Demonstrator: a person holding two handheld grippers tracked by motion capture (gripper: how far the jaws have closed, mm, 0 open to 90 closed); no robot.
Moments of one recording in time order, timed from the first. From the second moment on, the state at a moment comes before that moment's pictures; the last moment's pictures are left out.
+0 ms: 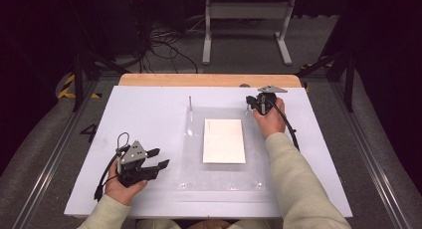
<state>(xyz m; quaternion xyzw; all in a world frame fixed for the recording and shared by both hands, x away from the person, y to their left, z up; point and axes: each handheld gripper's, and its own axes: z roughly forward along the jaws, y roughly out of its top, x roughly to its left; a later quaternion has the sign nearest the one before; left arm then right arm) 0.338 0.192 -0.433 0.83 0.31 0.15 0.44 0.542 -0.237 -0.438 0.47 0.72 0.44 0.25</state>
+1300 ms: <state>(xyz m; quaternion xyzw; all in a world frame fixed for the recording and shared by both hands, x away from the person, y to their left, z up) 0.329 0.139 -0.428 0.82 0.11 0.27 0.50 0.551 -0.241 -0.442 0.50 0.70 0.46 0.22</state>
